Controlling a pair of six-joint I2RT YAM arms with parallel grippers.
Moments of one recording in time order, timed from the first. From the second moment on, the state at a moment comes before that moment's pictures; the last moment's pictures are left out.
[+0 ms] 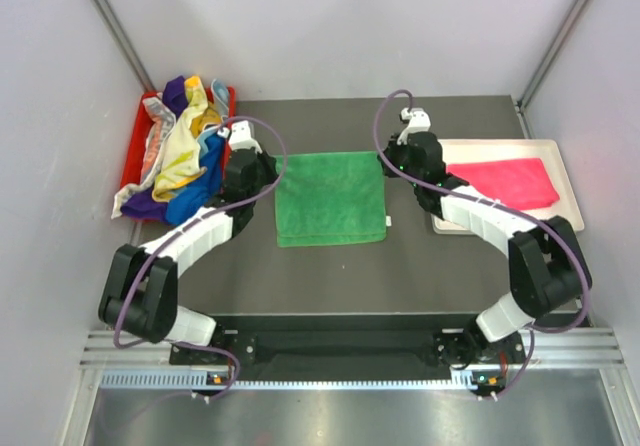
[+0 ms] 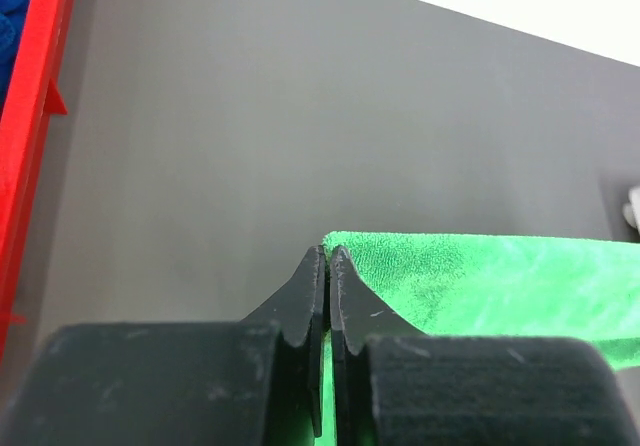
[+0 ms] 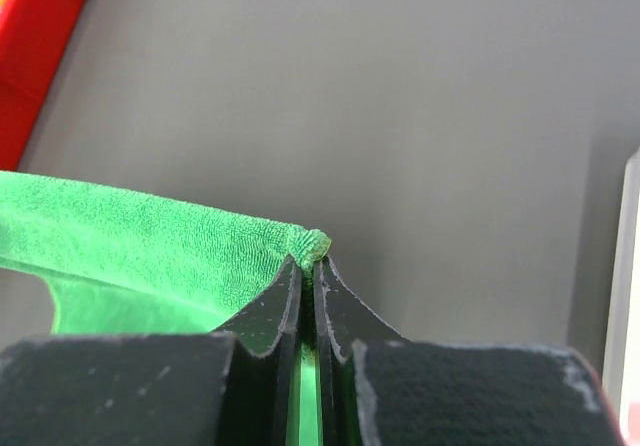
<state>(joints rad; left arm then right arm) -0.35 1.44 0.84 0.33 -0.21 -0.44 0.45 1.57 1.00 0.22 0.07 0.31</state>
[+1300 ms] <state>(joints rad) -0.56 0.68 0.66 -0.08 -0.30 -0.44 0.77 0.93 0.80 -0.04 0.31 0.28</state>
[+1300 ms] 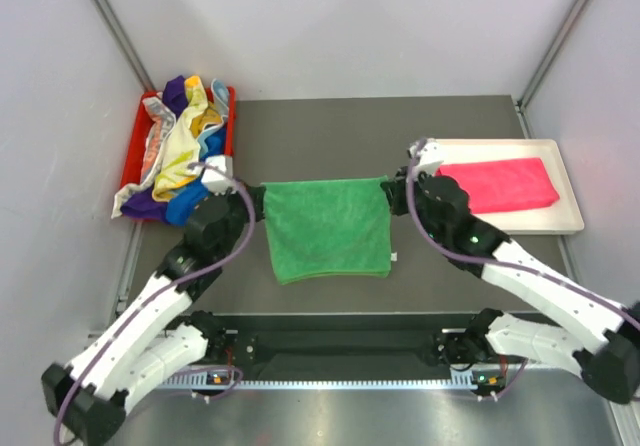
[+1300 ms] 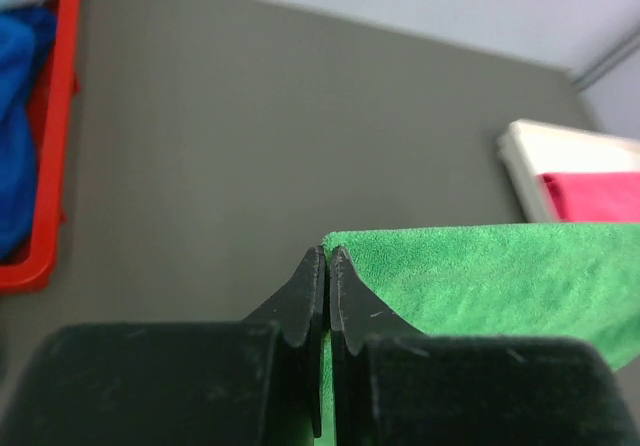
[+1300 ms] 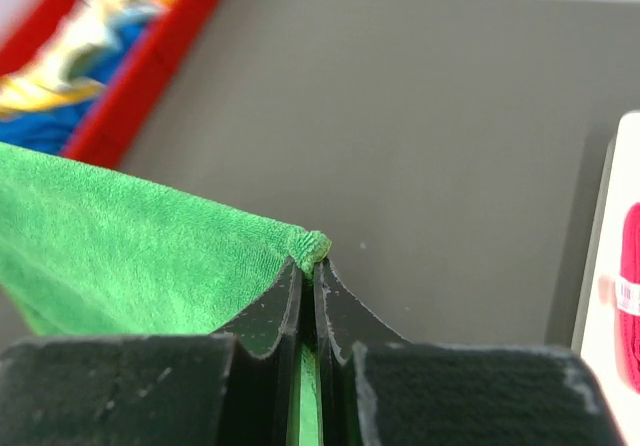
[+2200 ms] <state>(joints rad) -0.26 2.00 1.28 0.20 -0.18 -0.47 0.31 2.05 1.40 0.10 -0.04 0.26</state>
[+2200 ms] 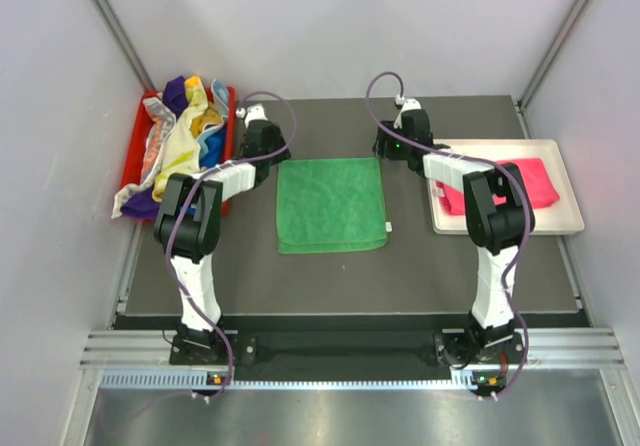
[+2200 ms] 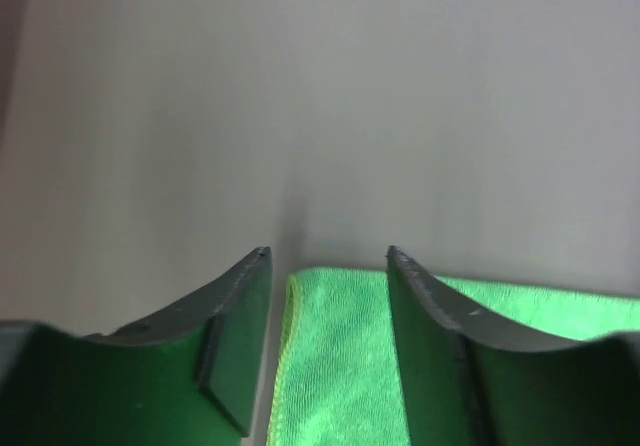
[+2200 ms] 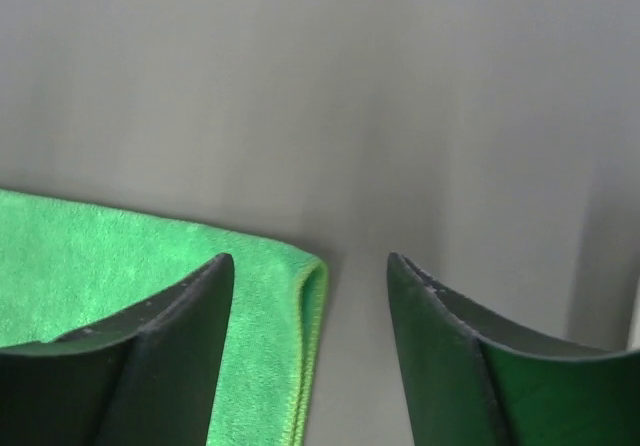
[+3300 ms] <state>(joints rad) -0.47 1.46 0.74 -0.17 -0.21 -0.80 0.57 1.47 0.69 -0.06 0.08 0.49</state>
